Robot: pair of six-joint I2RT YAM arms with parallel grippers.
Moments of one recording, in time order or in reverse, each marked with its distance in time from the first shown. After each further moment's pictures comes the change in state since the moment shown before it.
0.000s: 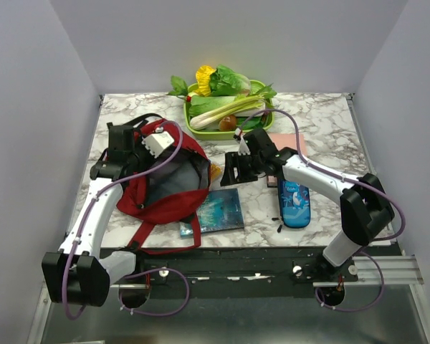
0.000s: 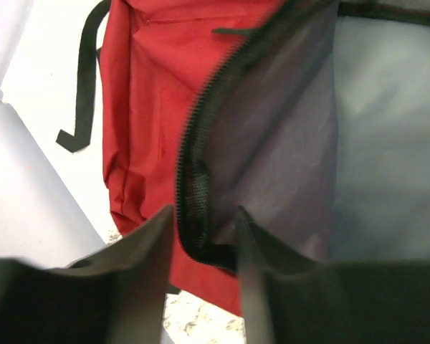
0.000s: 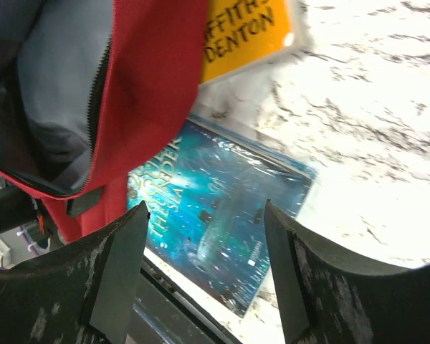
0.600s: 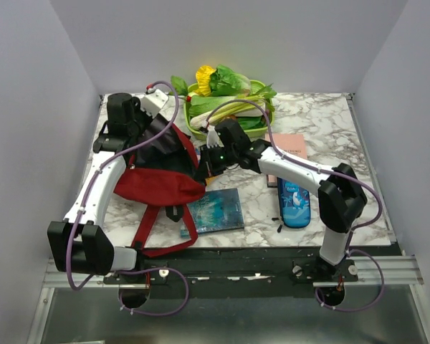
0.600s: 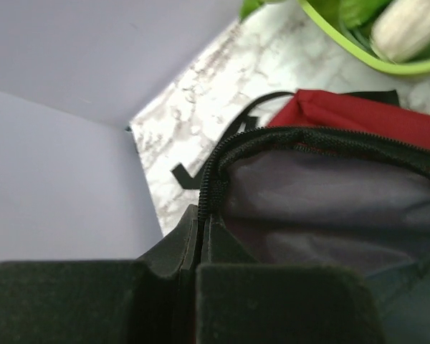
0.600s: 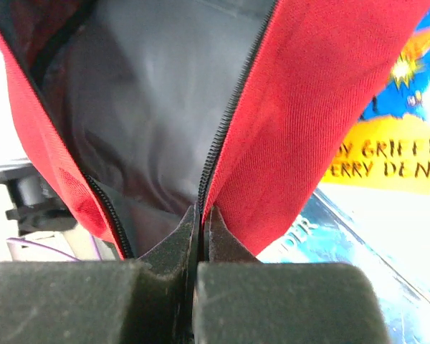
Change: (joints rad) left arm -0.001 0.224 0.289 0.259 -0.175 -0.109; right arm 0.116 0.179 0.304 0.075 -0.156 0.003
